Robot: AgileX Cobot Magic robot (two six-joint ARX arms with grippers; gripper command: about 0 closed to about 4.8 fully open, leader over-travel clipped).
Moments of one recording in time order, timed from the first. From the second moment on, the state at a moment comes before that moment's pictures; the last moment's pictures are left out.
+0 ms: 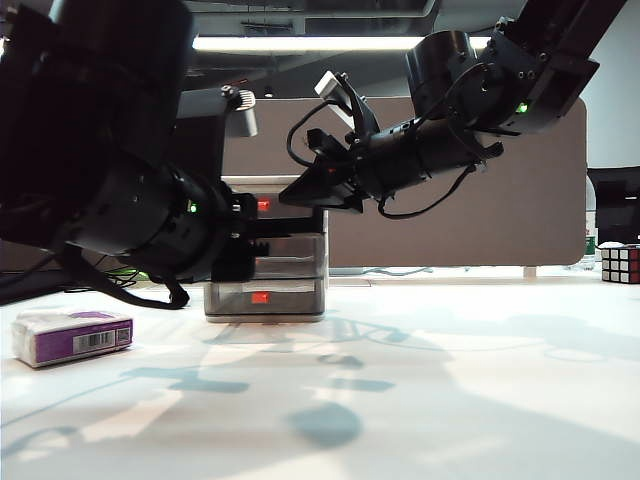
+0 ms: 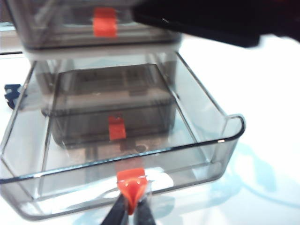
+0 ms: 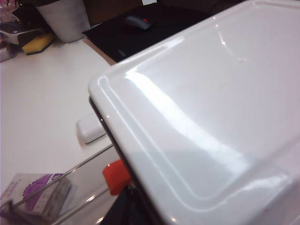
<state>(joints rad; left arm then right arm) -0.91 1.70 0.45 0.99 -0.67 -0.18 0.43 1.96 1.21 0.49 -0.61 0.05</state>
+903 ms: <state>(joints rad) -0.90 0.82 0.25 0.10 -0.52 0.00 0.43 1.96 1.21 0.43 -0.66 0.06</state>
